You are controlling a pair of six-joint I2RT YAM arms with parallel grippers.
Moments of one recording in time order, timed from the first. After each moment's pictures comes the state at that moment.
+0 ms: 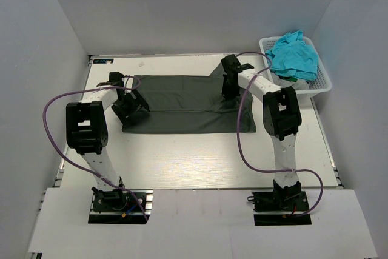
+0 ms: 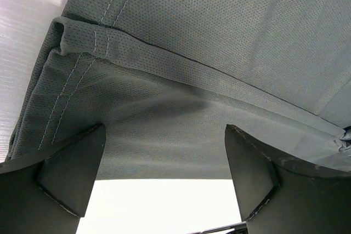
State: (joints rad) left arm 0.03 1.88 1.25 -0.65 0.22 -0.60; right arm 0.40 2.18 1.76 -0.74 0.11 0.49
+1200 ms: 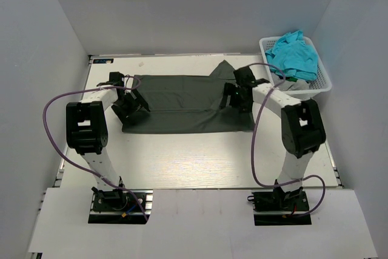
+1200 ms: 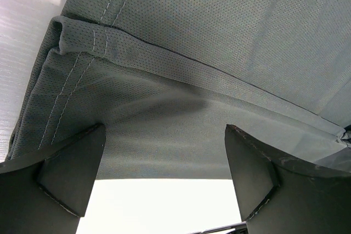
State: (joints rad) left arm 0.03 1.88 1.25 -0.66 0.22 -0.60; right arm 0.39 1.87 1.34 -0.55 -0.03 0.49
